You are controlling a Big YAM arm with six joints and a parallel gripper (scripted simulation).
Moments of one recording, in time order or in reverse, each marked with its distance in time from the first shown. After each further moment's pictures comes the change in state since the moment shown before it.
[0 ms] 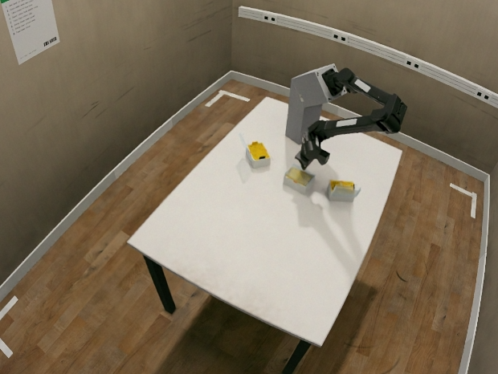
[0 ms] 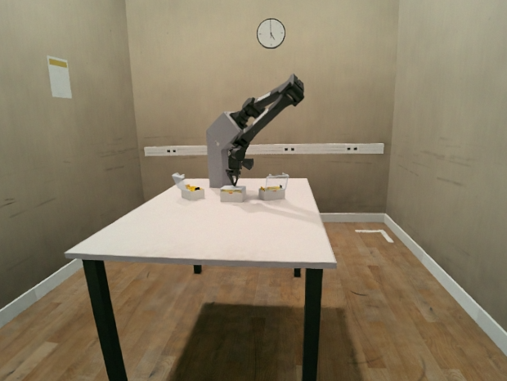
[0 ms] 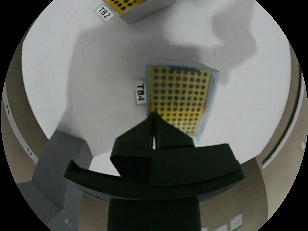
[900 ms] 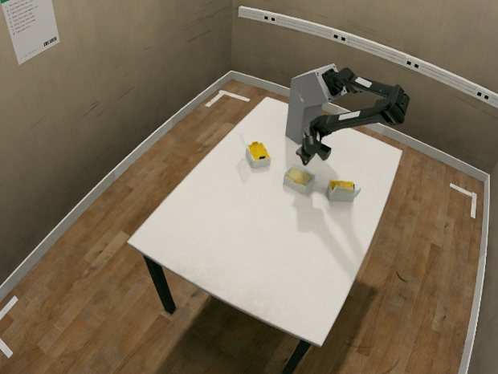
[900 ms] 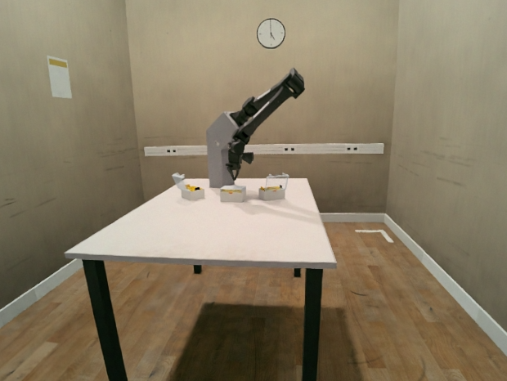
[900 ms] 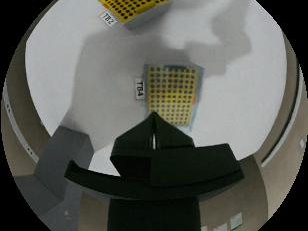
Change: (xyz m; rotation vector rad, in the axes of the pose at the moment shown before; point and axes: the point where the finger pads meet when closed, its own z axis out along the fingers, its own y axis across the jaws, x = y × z) arm -0.004 -0.005 -0.032 0.008 -0.008 -0.001
